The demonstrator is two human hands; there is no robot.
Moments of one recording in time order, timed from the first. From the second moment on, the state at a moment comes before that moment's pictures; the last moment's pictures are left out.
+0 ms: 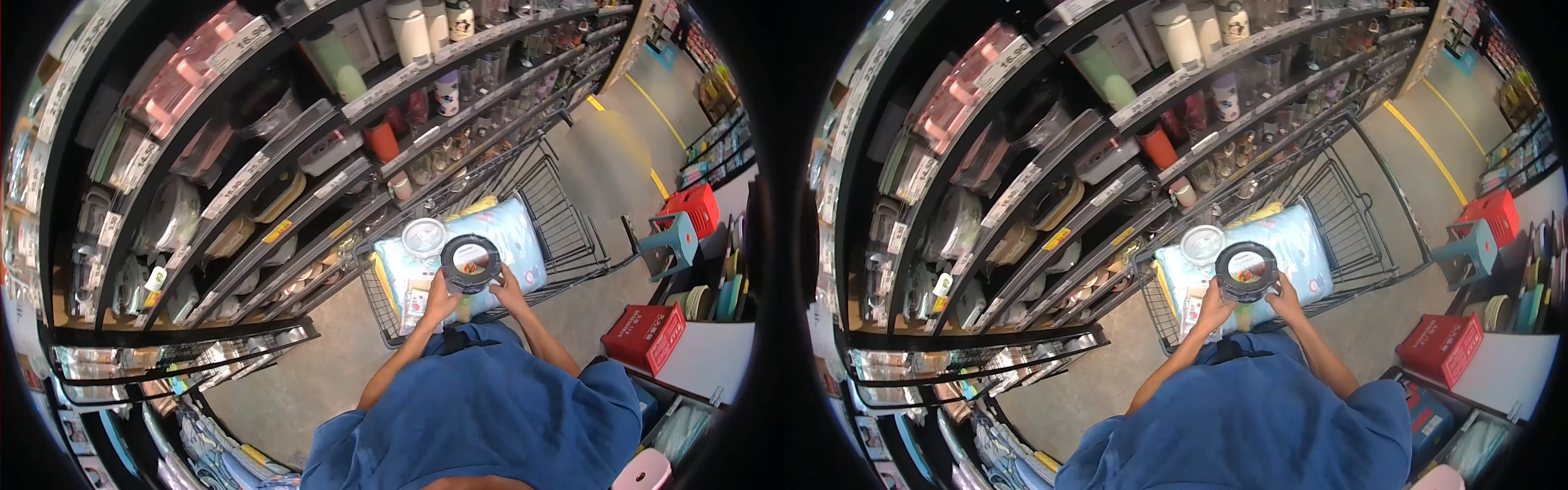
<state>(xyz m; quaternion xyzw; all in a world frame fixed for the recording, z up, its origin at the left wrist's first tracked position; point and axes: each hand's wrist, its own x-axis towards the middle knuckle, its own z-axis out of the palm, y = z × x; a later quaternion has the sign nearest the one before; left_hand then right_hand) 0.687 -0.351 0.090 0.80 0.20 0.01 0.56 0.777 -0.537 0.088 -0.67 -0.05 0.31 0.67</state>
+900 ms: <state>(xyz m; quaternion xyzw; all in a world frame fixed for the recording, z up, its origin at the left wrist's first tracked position) 0.533 -0.246 -0.007 0.84 0.46 0.07 0.30 0.780 -0.595 0.044 -0.97 -0.13 0.06 0.21</state>
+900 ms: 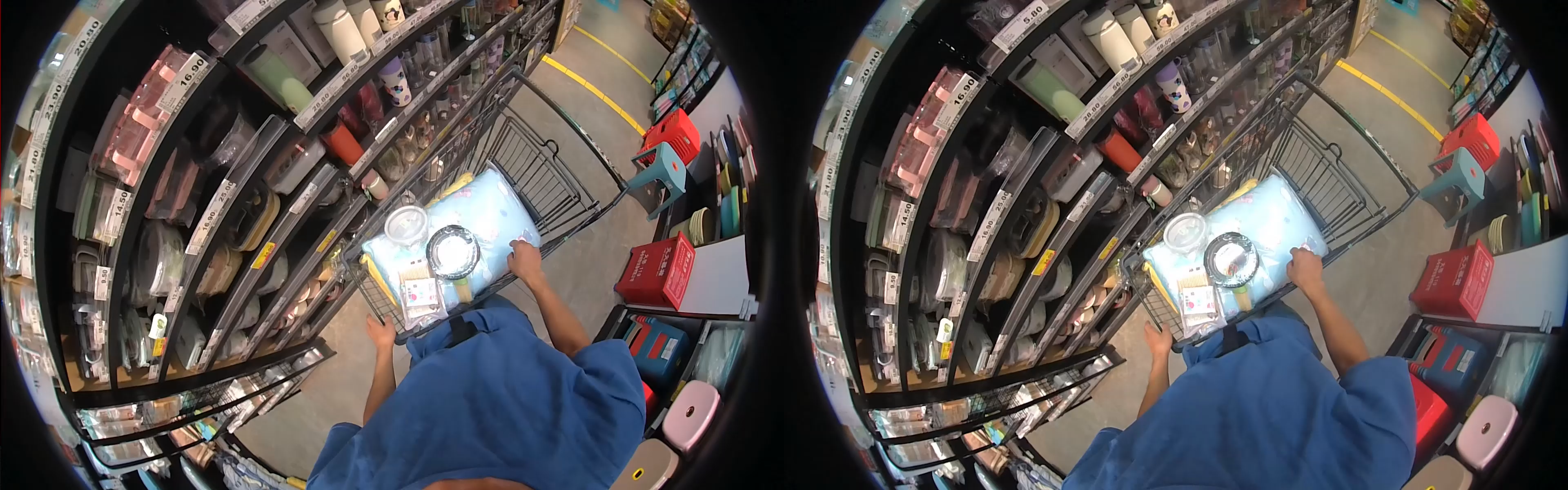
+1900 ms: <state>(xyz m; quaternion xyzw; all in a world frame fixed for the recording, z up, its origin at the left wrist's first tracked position) 0.553 -0.227 -0.013 0.86 0.36 -0.22 0.30 0.832 -0.648 0.060 -0.98 -0.06 0.19 0.03</state>
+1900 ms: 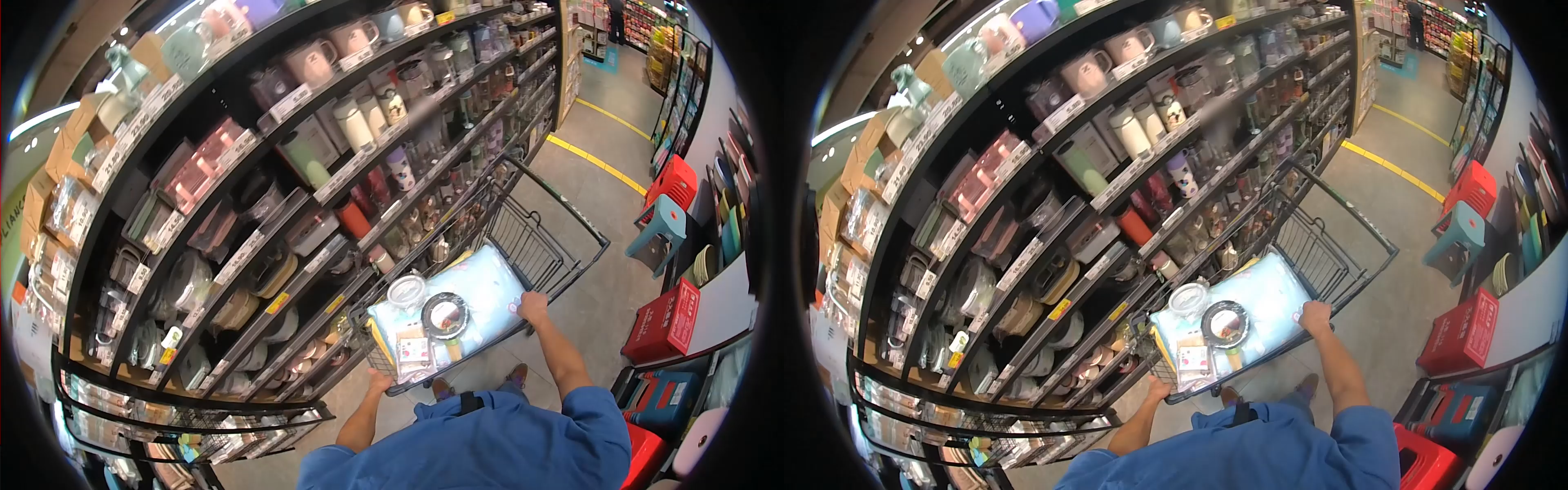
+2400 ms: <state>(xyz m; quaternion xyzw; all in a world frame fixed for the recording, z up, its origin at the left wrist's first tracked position) 0.565 -0.260 -0.020 0.78 0.50 -0.24 0.28 0.825 -0.698 0.072 -0.96 -0.16 0.22 0.04</state>
